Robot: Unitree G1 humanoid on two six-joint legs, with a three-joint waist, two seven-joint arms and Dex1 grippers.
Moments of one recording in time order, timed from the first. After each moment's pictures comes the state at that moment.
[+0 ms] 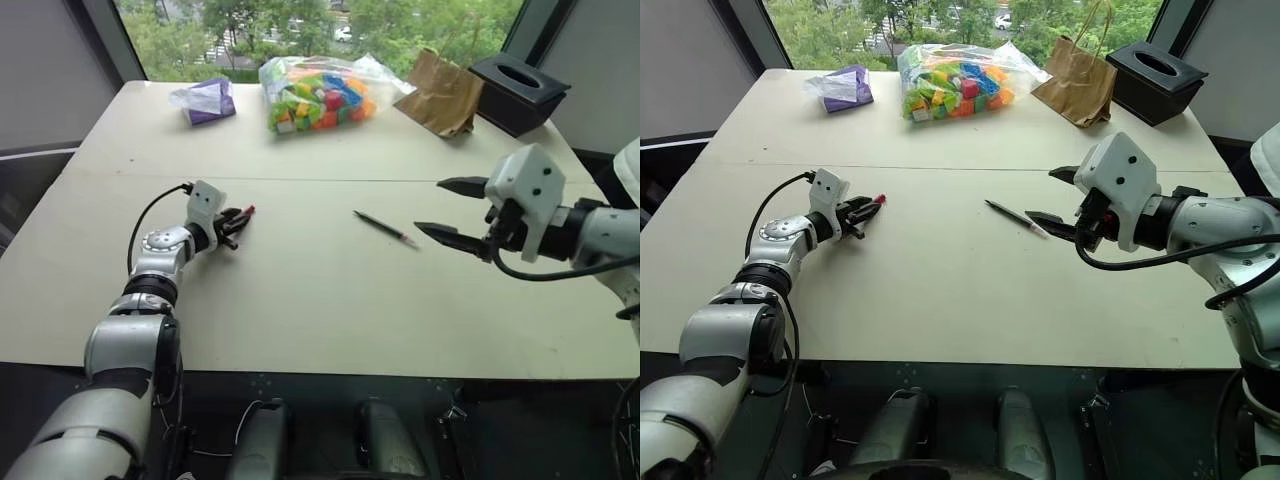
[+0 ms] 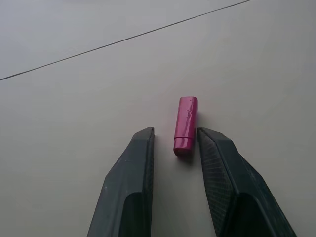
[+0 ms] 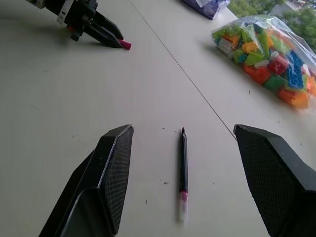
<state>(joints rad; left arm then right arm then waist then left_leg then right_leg) -0.94 0.43 0.10 1.26 -0.03 -0.16 -0.75 -0.40 -0.98 -0.19 -0.58 0.53 0.78 0.77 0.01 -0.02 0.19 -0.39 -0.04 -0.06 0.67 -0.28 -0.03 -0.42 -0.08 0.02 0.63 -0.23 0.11</state>
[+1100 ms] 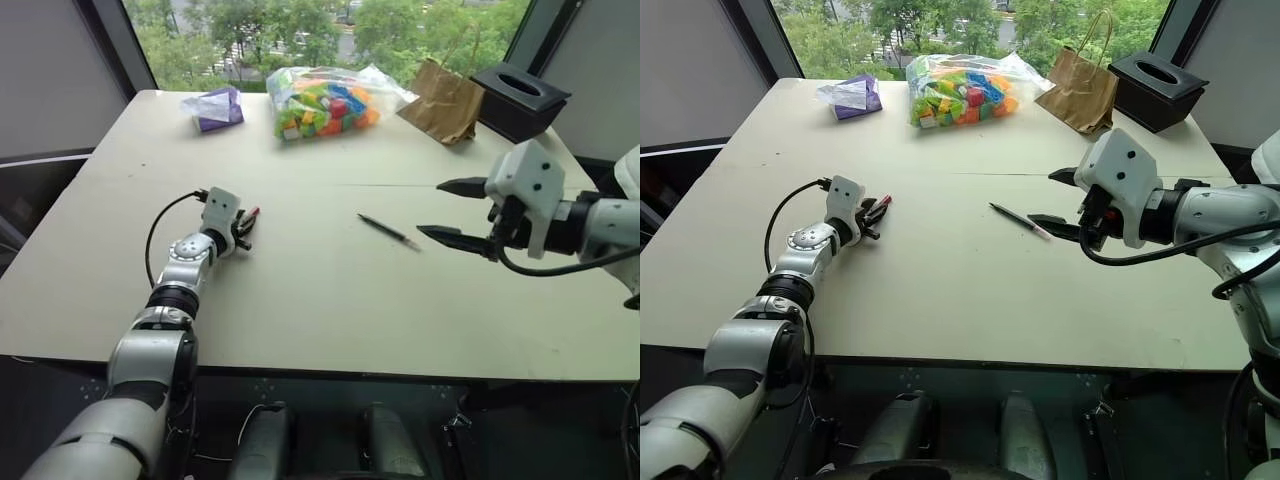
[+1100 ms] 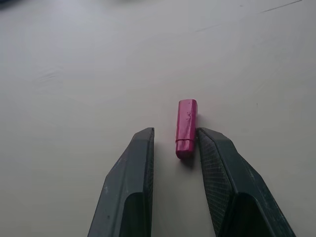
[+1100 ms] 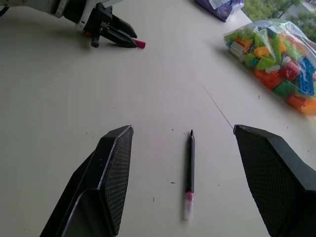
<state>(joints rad) -0.88 0.34 0.09 1.15 -0.02 -0.09 -0.51 -0.45 -1.02 -0.16 -0.54 0.53 0.80 0.83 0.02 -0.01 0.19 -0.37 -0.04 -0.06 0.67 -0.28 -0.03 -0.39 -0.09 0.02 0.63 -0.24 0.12</state>
